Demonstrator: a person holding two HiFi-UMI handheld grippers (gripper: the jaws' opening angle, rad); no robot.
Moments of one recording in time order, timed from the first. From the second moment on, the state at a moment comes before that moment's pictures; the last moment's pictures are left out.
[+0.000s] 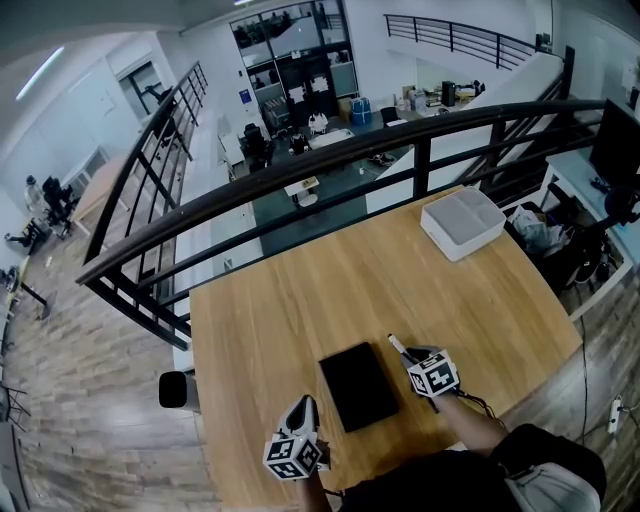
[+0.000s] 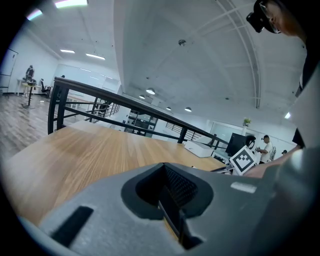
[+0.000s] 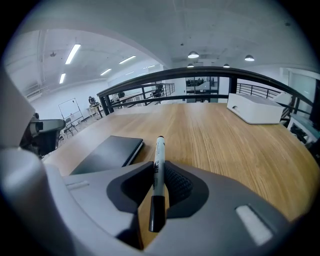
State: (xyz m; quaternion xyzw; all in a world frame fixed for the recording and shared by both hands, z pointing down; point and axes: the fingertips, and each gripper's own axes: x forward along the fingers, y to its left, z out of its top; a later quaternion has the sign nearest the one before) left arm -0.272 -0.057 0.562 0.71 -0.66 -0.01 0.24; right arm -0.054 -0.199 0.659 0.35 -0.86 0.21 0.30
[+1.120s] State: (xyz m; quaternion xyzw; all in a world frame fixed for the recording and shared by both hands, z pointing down) left arm -0.292 -0.041 0.572 0.70 -0.67 -0.01 0.25; right arm -0.091 -0.169 0.691 0.29 -0.86 0.24 0.34
